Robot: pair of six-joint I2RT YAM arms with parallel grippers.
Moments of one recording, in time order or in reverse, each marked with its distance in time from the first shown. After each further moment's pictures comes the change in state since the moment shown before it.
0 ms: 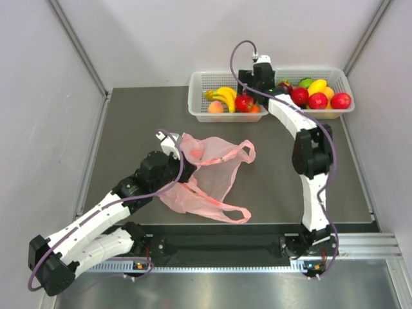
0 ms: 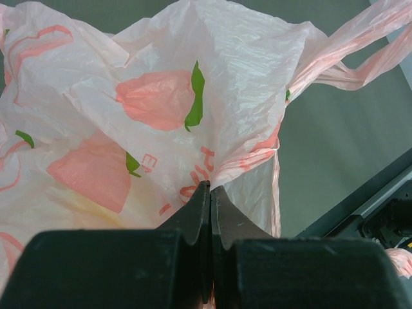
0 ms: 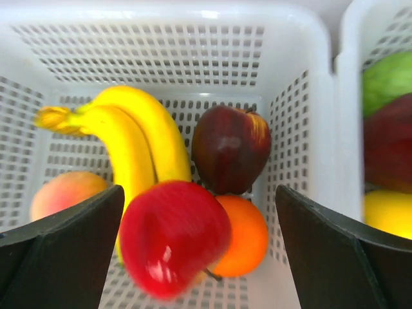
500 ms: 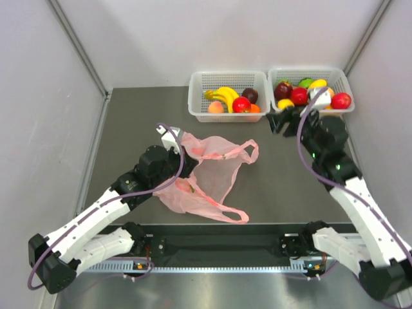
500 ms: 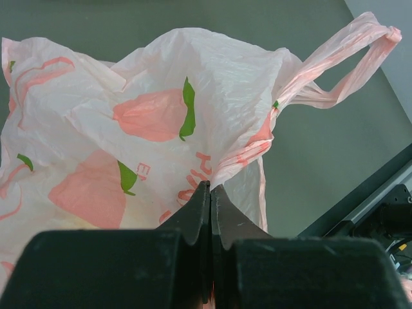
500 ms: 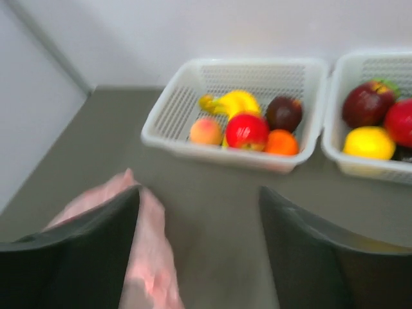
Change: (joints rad) left arm 0.000 0.031 0.088 -0.021 0.008 0.027; right arm 0.014 -1.249 -0.946 0.143 -0.177 0.063
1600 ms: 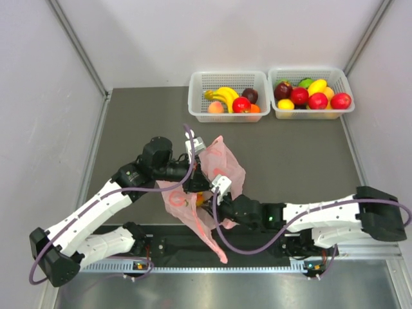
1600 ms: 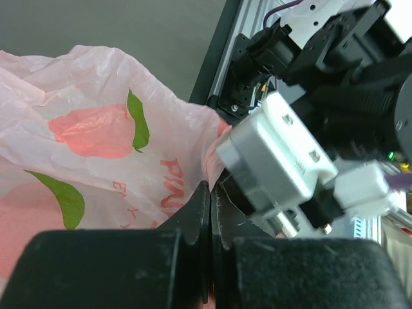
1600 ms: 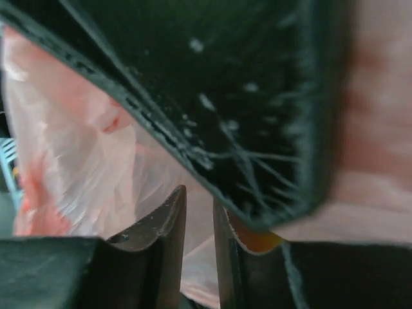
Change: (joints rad) left arm 0.000 0.085 0.151 -0.150 0.756 0.178; right arm 1.068 0.220 -0.493 0.443 0.359 0.035
